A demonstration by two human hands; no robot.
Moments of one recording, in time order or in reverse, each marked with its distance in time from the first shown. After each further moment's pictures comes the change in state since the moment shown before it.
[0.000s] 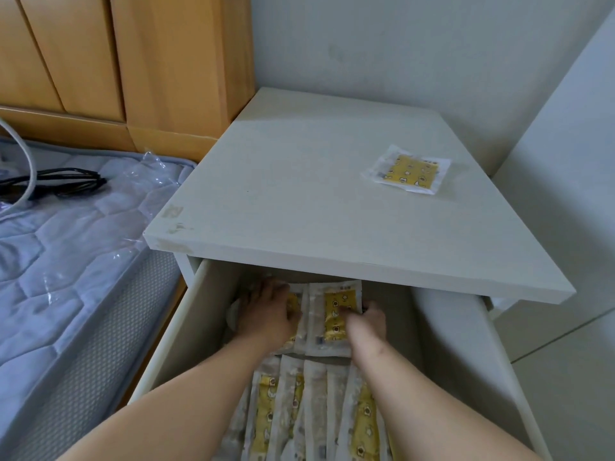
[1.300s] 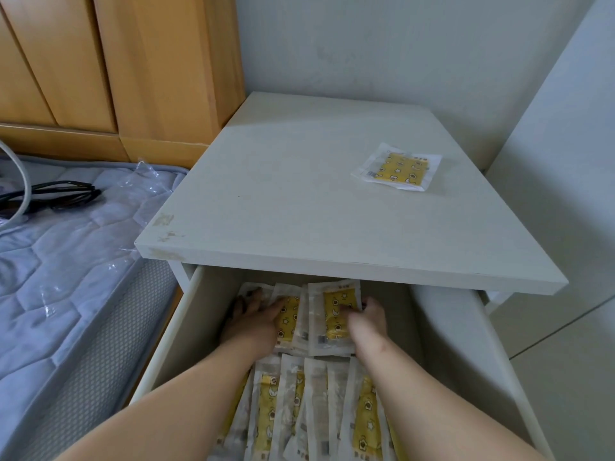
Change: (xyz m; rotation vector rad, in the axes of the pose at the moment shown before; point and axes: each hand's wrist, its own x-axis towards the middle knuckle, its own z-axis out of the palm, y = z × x) left_hand -0.005 -0.011 -0.005 -0.035 -0.266 -0.151; right_hand 0.001 -0.003 0.000 -0.095 -0.020 -0.011
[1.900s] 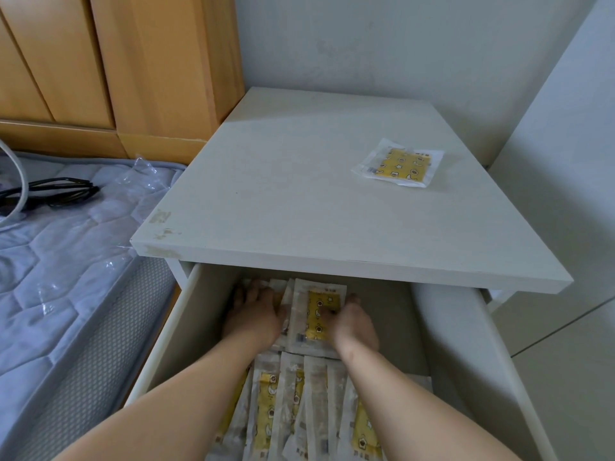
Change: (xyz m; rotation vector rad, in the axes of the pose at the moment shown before) left_hand 0.002 0.007 -0.005 -0.056 0.138 0.027; right_hand -0.010 -0.002 0.013 -0.591 -0.005 -0.103
